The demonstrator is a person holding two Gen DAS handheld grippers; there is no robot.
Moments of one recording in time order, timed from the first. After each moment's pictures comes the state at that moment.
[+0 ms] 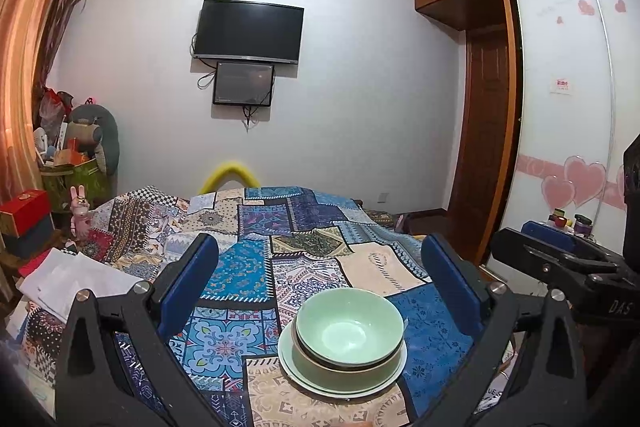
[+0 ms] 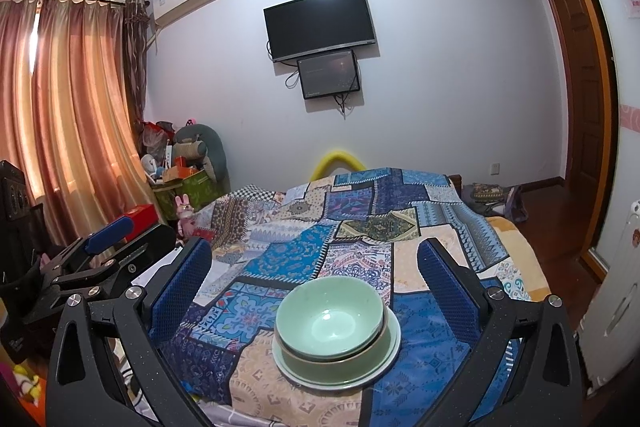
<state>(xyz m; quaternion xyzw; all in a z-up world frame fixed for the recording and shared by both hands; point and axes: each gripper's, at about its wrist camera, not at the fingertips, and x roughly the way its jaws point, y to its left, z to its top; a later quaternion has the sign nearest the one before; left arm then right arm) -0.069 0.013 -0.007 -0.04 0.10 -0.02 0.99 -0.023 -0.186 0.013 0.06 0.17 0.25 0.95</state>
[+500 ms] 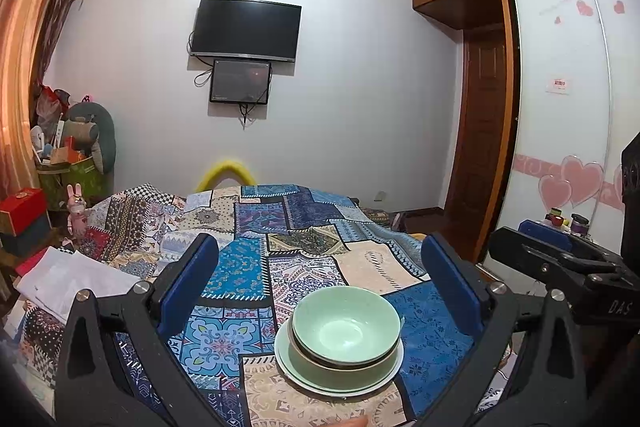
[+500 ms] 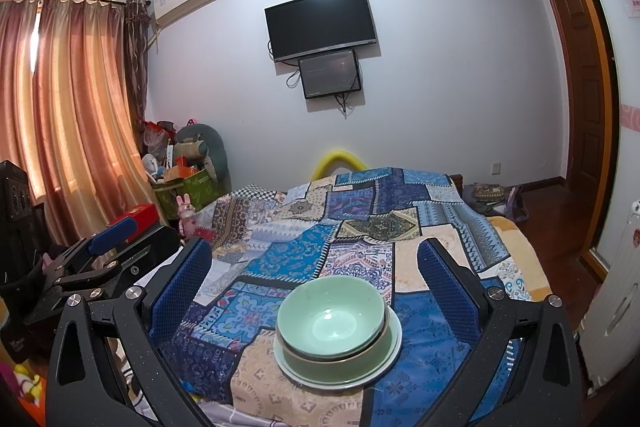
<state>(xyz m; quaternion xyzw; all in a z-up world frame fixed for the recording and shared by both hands) -0.069 0.012 -0.007 -0.04 0.10 -0.02 0.99 -0.024 -0.185 0.012 0.06 0.17 0.25 0.95</state>
